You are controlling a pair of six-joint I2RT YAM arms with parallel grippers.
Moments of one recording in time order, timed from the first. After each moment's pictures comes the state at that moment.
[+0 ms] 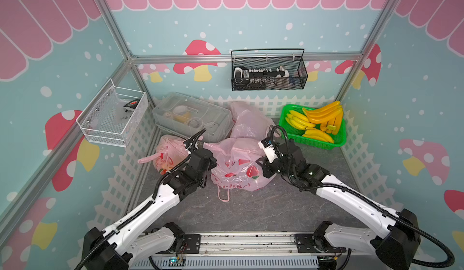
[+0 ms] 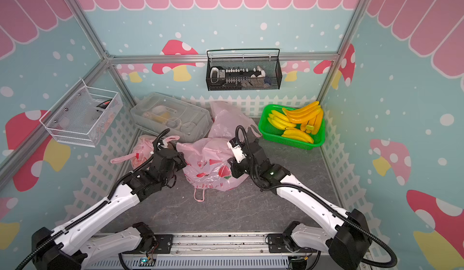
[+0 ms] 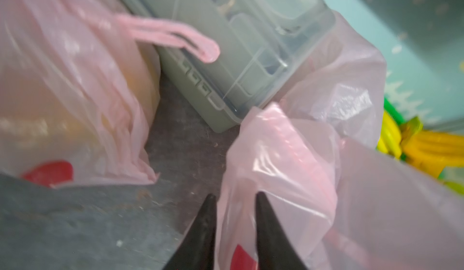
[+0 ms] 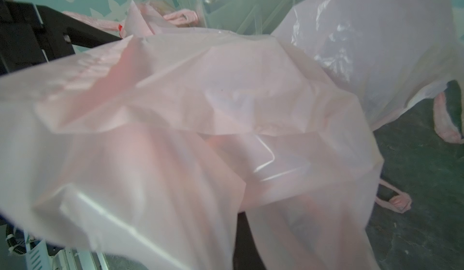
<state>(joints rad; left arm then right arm) -0.61 1.02 0.88 -0.46 -0.47 -0.80 0.70 1.18 1.02 -0.38 -0.13 0.17</state>
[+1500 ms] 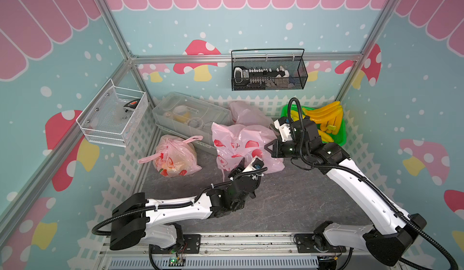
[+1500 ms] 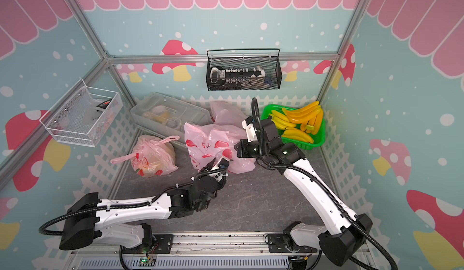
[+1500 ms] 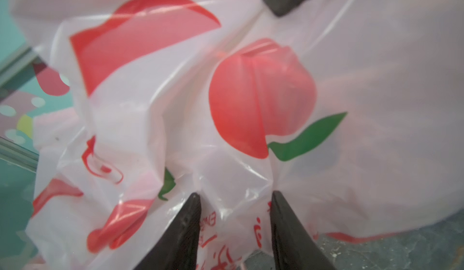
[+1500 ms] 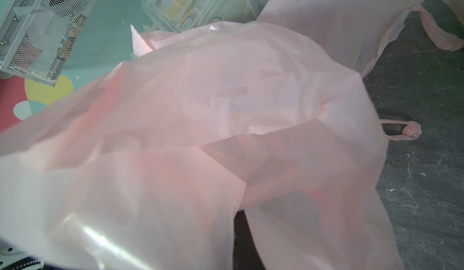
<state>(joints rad) -1.18 1.34 0.82 0.20 -0.89 0.21 0.56 1.26 1.37 -0.75 -0.28 0.49</state>
